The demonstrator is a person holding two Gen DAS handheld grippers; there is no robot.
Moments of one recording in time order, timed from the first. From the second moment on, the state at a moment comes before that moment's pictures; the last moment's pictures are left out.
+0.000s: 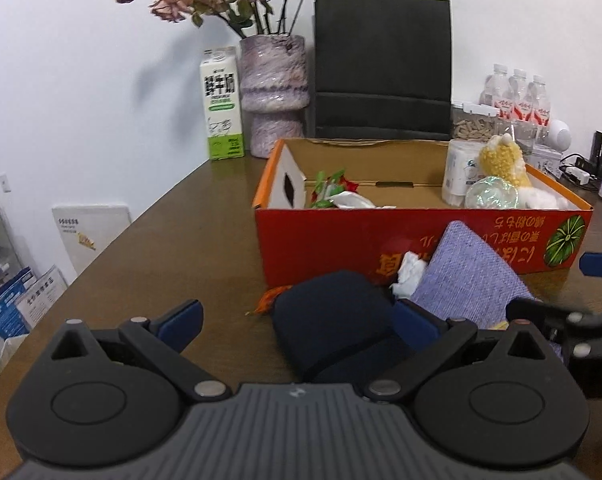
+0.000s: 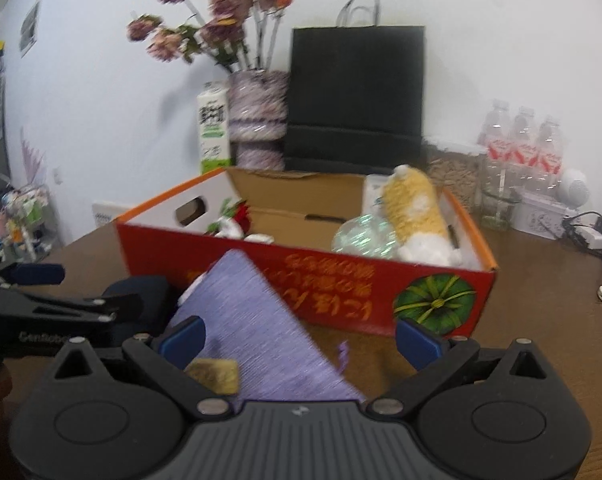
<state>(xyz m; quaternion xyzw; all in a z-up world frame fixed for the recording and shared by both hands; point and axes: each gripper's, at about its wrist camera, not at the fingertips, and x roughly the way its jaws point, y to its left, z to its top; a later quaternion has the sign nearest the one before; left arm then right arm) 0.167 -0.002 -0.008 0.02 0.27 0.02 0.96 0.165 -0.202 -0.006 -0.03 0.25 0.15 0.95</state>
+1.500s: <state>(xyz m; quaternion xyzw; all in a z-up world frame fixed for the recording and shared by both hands) 0.163 -0.025 -0.001 0.02 0.31 0.03 0.95 0.162 -0.215 -0.013 -0.01 0.29 0.14 0.95</state>
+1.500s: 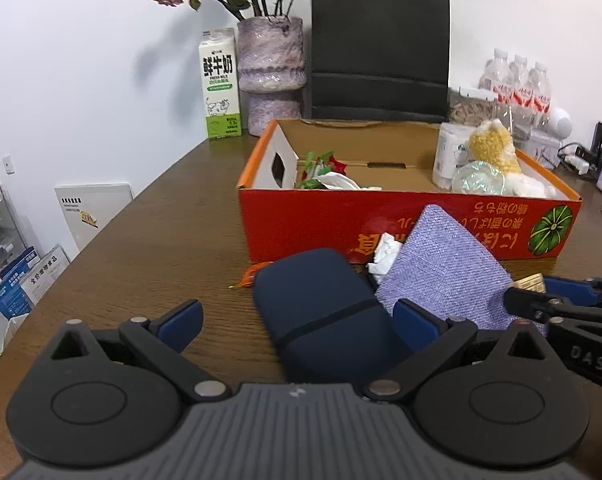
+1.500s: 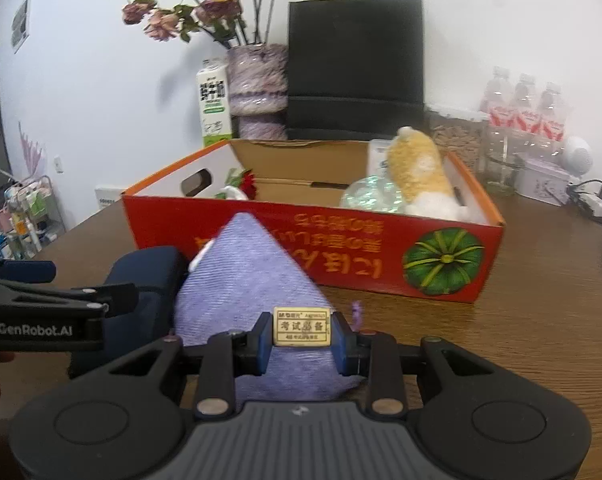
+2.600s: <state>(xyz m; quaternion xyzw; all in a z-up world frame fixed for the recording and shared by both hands) 0.175 -0.017 -0.014 -0.02 0.34 0.03 0.94 0.161 -0.241 -0.016 0.00 0.27 0.12 0.95</state>
